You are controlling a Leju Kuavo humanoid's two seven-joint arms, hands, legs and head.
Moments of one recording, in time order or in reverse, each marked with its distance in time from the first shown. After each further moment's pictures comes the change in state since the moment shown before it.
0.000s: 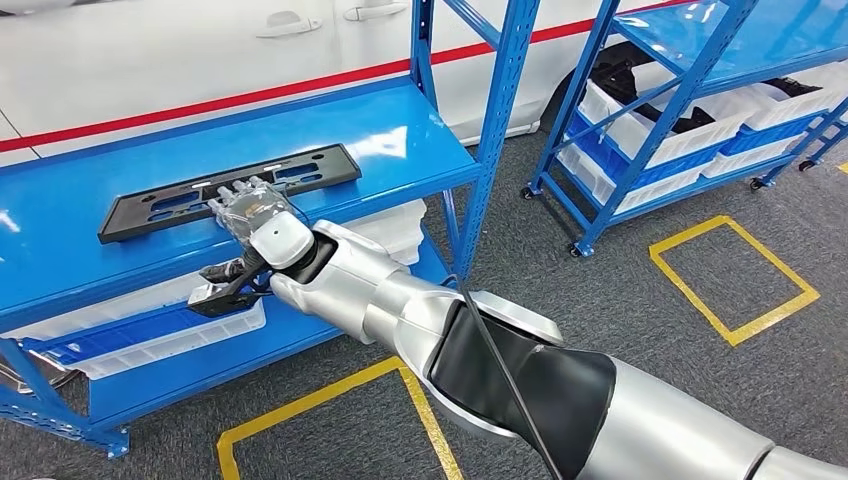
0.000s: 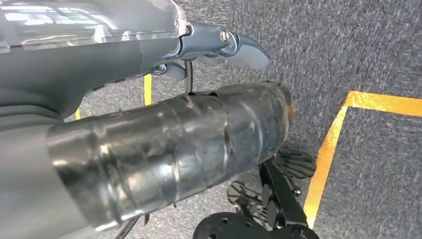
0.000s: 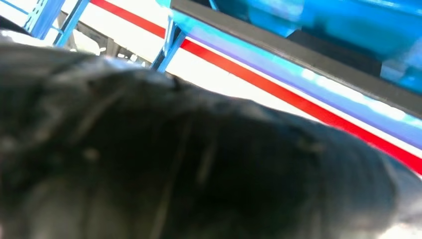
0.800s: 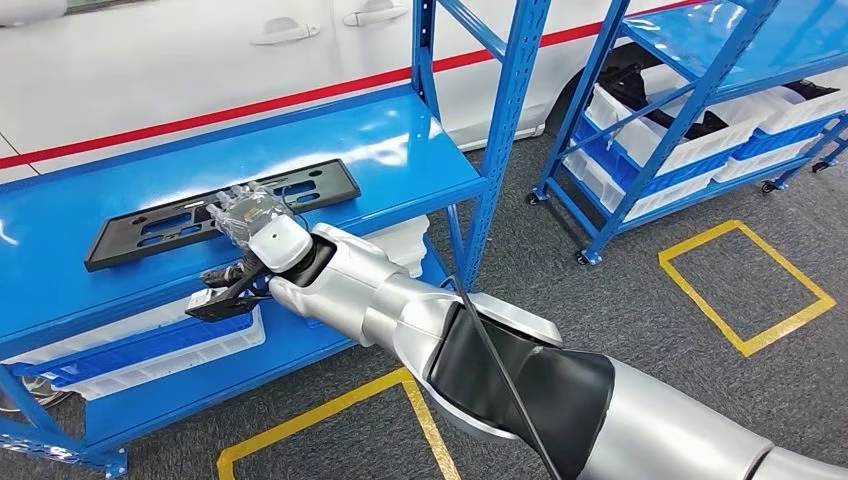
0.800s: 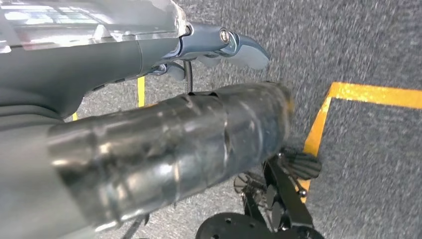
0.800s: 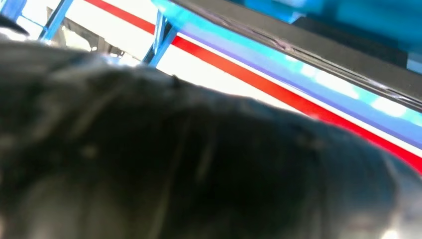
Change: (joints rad) left arm -0.010 -0.001 0.011 0.009 -0.029 -0.007 -0.016; right arm 0.000 0.002 0.017 0.000 -0.013 0.005 0.000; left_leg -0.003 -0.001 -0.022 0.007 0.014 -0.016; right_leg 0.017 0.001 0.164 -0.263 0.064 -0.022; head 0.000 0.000
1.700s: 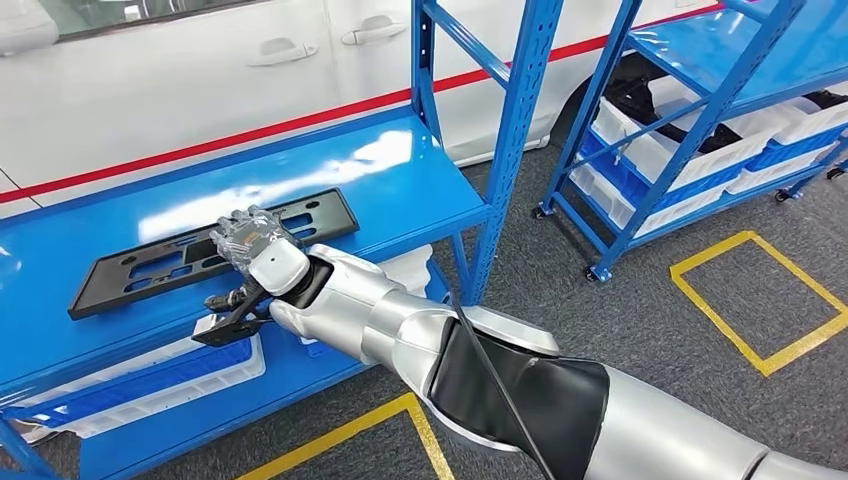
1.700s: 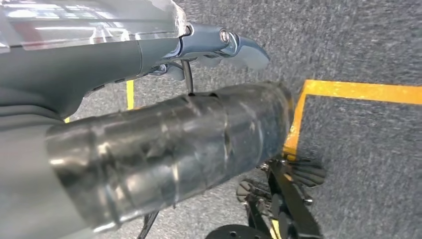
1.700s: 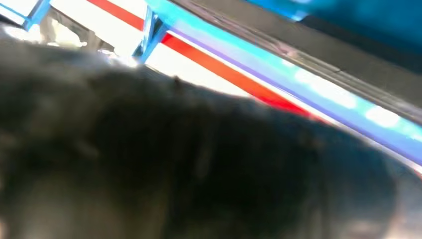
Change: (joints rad) left arm -0.053 0.000 0.103 0.036 -0.137 -0.052 -0.065; right arm 0.036 0.009 0.073 0.010 -0.027 0.010 -0.002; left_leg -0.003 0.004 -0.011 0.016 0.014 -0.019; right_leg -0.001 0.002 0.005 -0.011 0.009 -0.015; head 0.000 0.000
